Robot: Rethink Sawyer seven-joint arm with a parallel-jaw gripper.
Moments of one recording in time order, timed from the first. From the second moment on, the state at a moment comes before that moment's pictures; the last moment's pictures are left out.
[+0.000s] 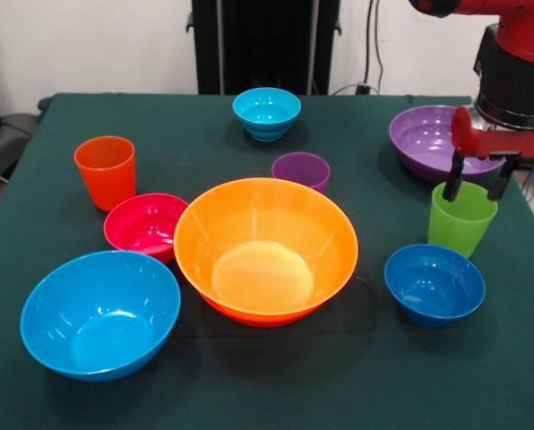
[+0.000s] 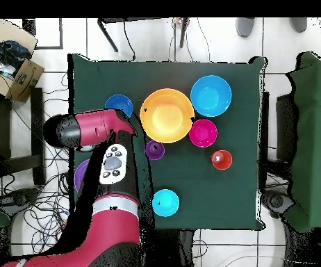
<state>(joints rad) 0.15 -0.45 -0.04 1.36 -0.03 0.65 1.83</state>
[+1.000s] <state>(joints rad) 0.20 -0.38 -0.08 1.32 -0.03 0.65 1.83</state>
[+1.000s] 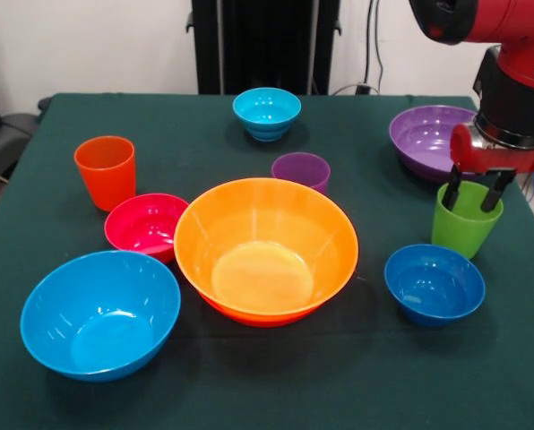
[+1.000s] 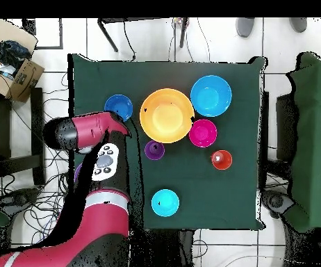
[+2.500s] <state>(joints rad) 0.21 -0.43 -0.08 1.33 -0.01 0.65 1.83</state>
